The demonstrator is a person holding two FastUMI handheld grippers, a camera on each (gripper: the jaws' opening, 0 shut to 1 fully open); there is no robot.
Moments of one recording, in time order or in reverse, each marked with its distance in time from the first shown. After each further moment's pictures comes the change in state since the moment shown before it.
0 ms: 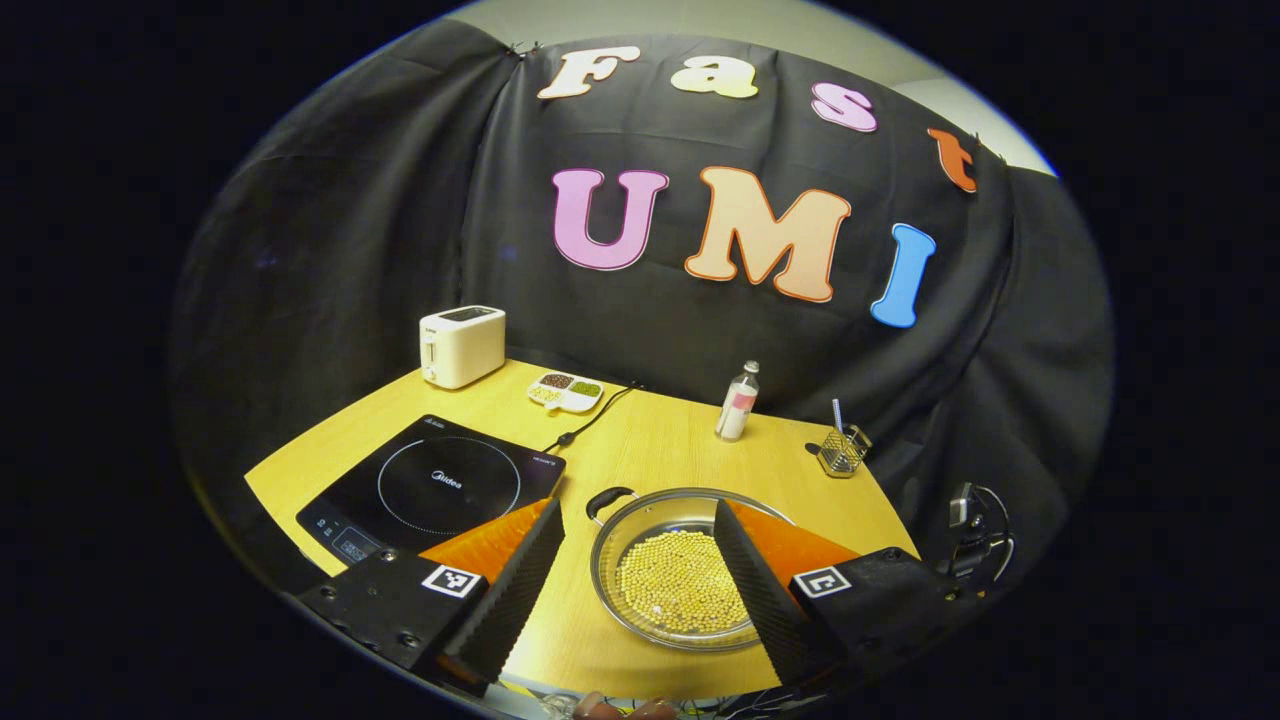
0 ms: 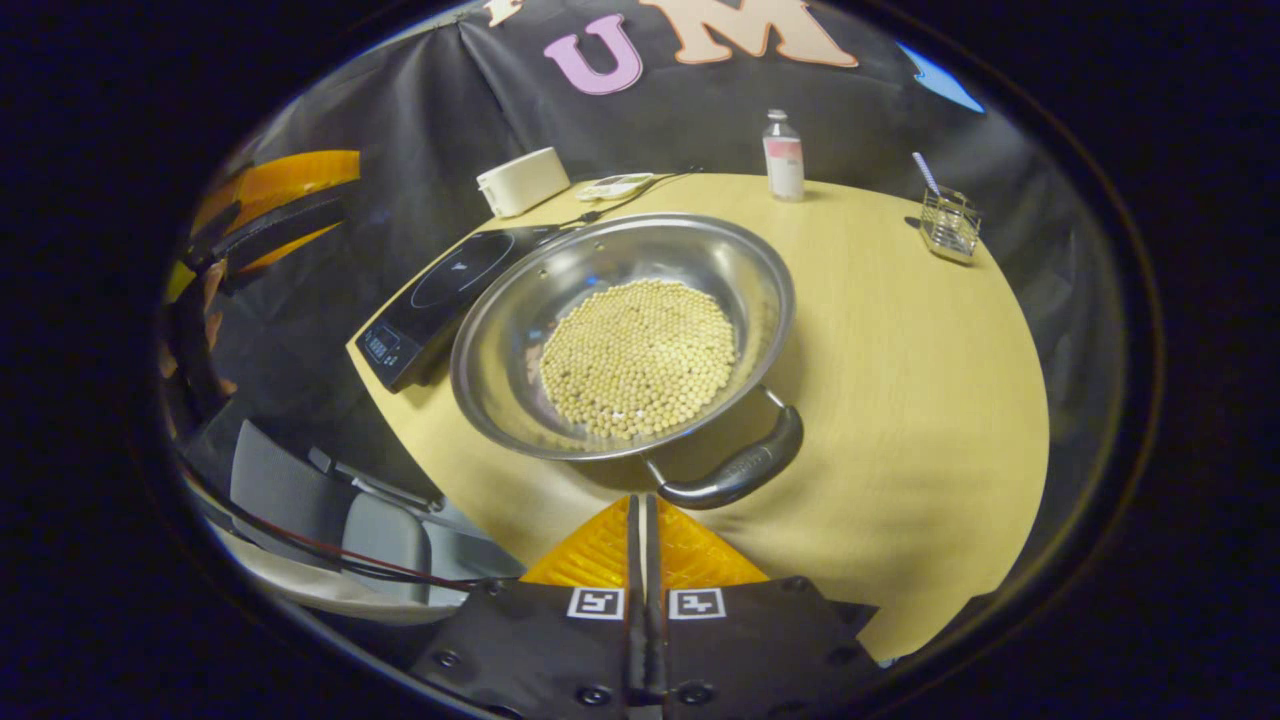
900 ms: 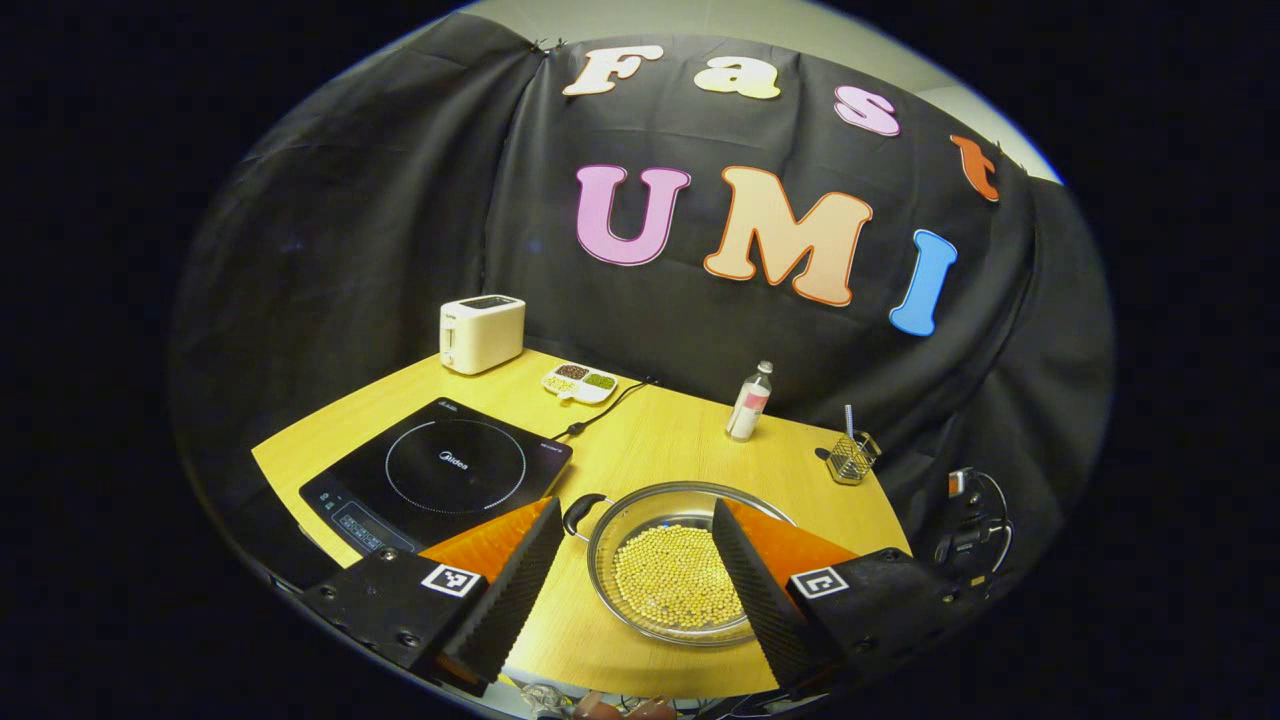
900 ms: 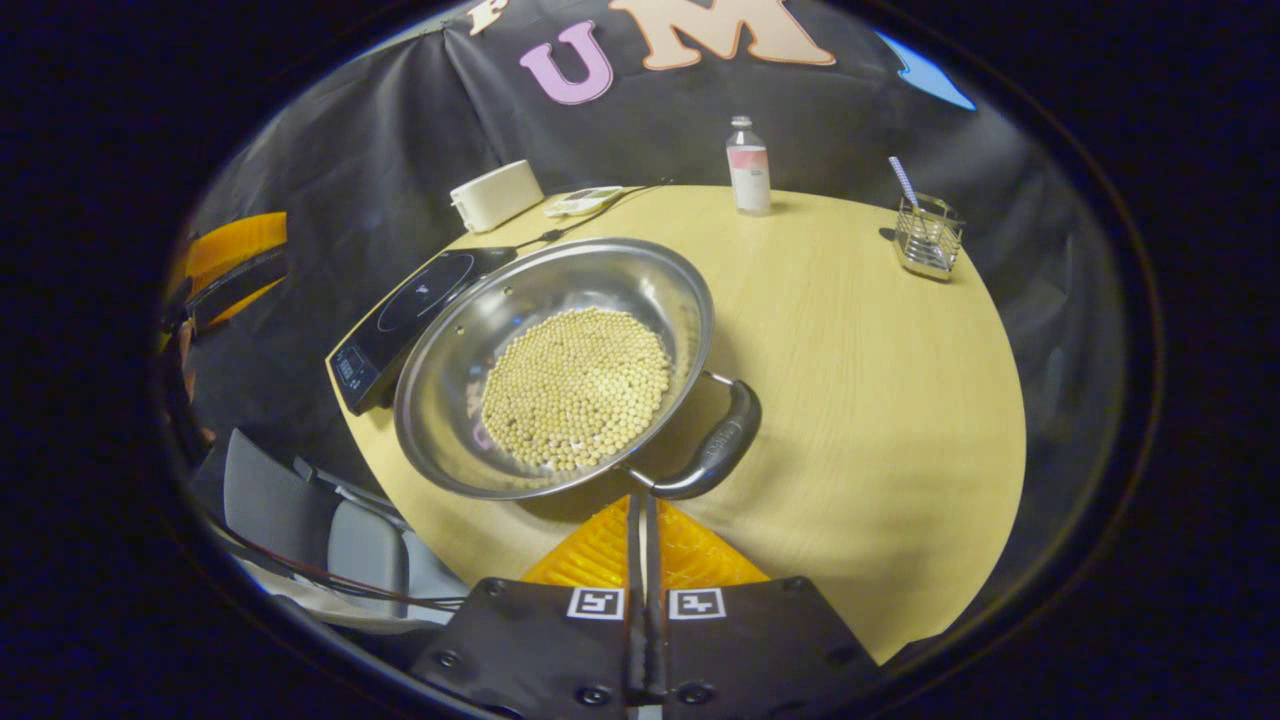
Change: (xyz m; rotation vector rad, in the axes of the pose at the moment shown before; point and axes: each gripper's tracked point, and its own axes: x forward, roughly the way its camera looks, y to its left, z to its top) left arm -0.006 -0.004 -0.009 -0.046 0.006 0.064; right arm 0.010 -0.055 0.032 0.000 -0.021 -0.023
